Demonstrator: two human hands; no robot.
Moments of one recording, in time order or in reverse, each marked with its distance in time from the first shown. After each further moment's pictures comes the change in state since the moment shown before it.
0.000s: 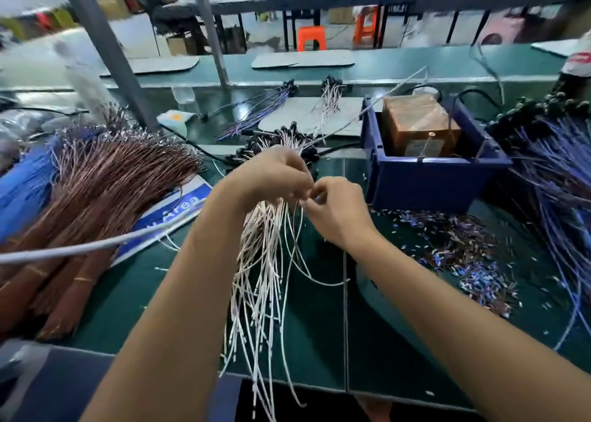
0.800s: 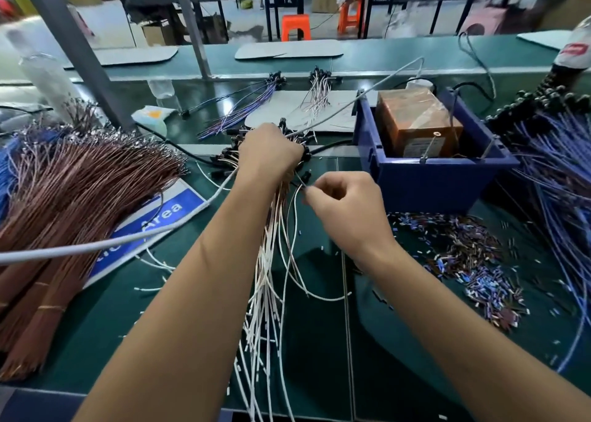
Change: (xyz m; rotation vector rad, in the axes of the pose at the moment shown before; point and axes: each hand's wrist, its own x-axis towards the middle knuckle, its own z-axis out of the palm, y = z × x) left_hand 0.078 0.002 0.007 0.172 0.459 -0.171; right_hand -0.013 -0.008 -0.015 0.336 0.142 -0.040
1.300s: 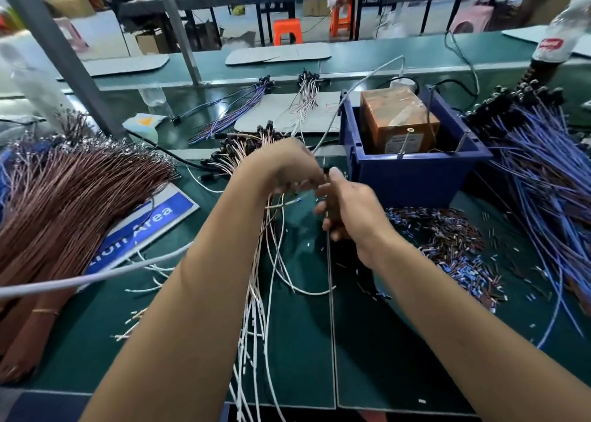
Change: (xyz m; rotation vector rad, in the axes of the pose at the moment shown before) left_hand -0.032 0.032 -0.006 0.069 -0.553 0.165; right_hand 0.007 0.029 -0.021 0.363 -0.082 0.457
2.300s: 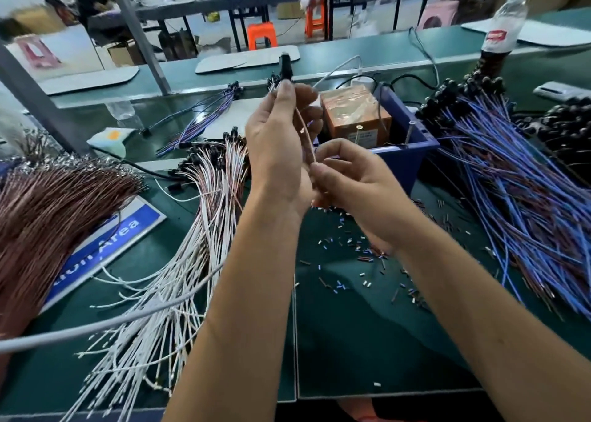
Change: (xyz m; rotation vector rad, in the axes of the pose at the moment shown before) left_hand -0.059 0.082 0.052 -1.458 0.472 0.402; right_hand -0.037 -0.031 -0.066 0.180 -0.312 -0.445
